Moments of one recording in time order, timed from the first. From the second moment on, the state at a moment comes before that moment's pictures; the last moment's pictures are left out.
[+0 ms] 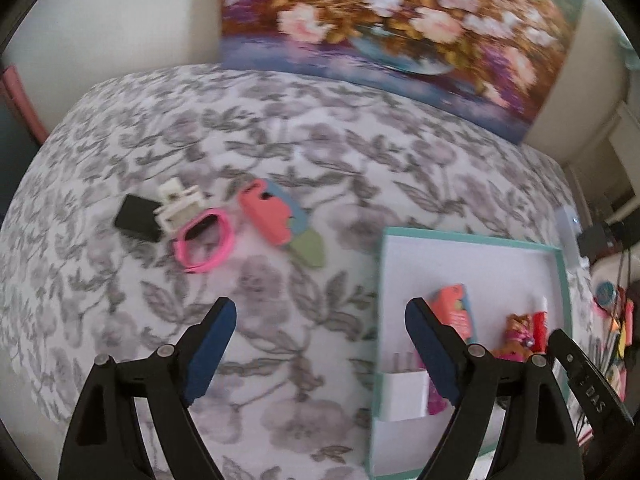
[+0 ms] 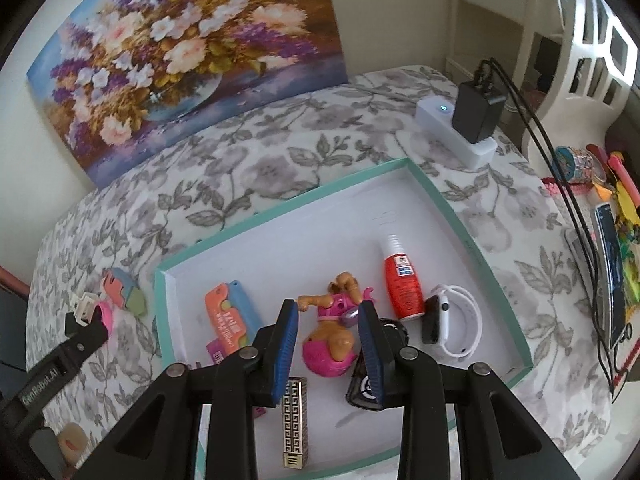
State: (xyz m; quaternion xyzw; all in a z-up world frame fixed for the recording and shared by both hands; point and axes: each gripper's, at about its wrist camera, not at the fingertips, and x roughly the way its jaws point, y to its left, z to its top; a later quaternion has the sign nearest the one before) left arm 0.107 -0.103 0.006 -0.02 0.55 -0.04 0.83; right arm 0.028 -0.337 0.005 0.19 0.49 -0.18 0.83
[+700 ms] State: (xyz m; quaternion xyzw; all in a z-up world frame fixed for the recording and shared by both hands) left arm 0.110 -0.072 0.005 -0.04 0.55 0.01 0.84; right arm 0.031 -0.329 0.005 0.19 0.49 -0.20 0.83
